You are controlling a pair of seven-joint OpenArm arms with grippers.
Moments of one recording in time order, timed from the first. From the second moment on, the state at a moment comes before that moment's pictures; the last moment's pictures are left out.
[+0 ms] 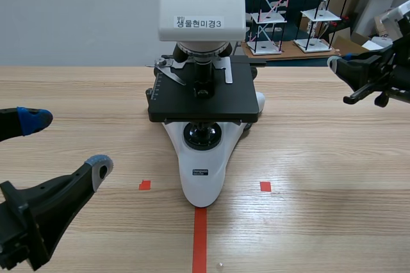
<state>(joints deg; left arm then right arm) 47.8 -32.6 -8.3 119.5 -21.3 -26.4 -10.1 20.4 31.6 -4.8 50.1 3.7 45.1 23.1</state>
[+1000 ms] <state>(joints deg) 47.8 -32.6 -8.3 119.5 -21.3 -26.4 -9.7 -53.3 29.2 31.5 107.5 10.6 41.9 32.4</state>
